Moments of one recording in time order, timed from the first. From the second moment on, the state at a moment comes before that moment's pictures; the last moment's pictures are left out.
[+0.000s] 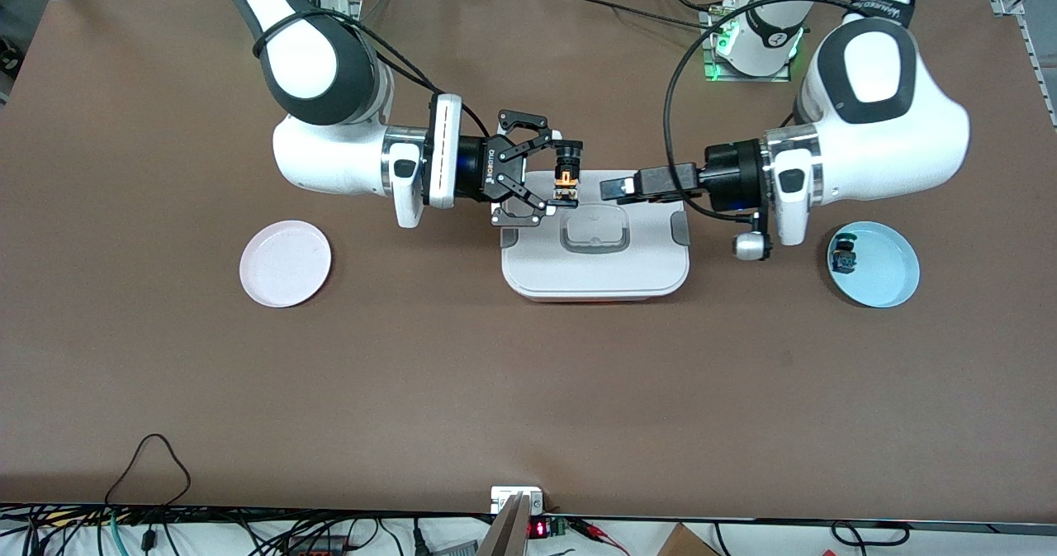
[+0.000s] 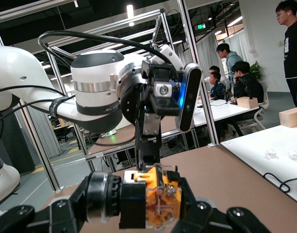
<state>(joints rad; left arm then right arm) -0.08 0.23 -0.28 -1.72 -1.33 2.05 -0.08 0.50 0.39 0.12 -1.63 1.79 2.20 -1.80</state>
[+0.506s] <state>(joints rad) -0.12 0.24 -0.33 -1.72 -1.35 2.07 -0.07 0.50 0.39 0.12 -1.63 1.79 2.21 -1.80</state>
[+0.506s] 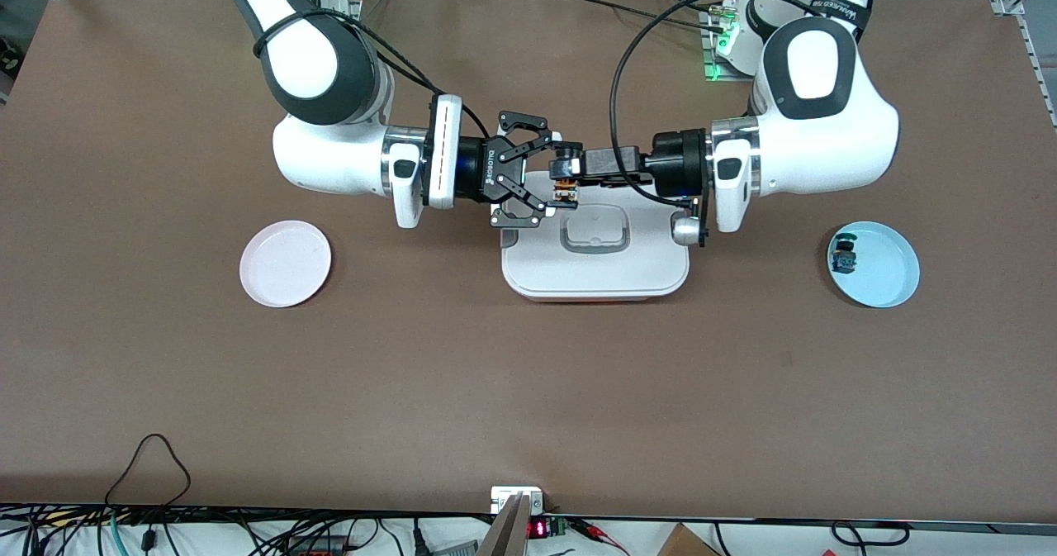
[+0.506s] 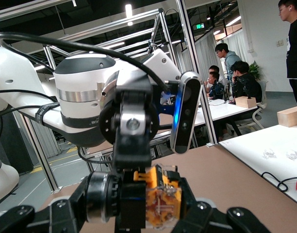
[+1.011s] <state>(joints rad) -0.11 0.26 -0.33 -1.72 -1.35 2.07 -0.01 0.50 0.39 0.12 -1.63 1.79 2.21 -1.80</state>
